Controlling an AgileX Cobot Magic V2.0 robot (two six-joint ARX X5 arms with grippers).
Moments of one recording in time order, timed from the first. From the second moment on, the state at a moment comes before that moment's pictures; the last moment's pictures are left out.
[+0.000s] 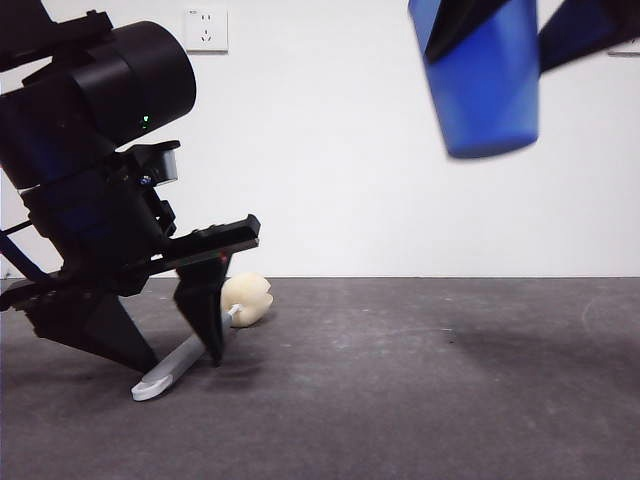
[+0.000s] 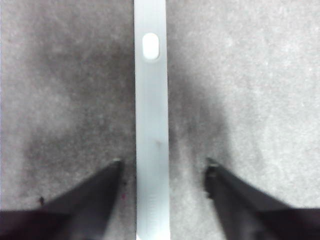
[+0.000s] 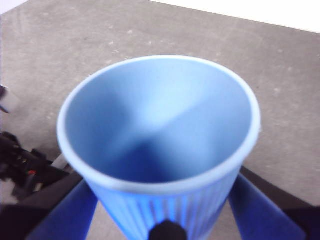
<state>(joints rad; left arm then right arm) -0.63 1.55 0.72 -0.13 -0.09 -0.59 0.77 0.94 0.75 -0.28 0.29 0.12</state>
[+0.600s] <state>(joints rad) -0.66 1.26 0.72 -0.33 -0.04 -0.53 0.53 1.42 0.57 0.47 0.10 0.10</state>
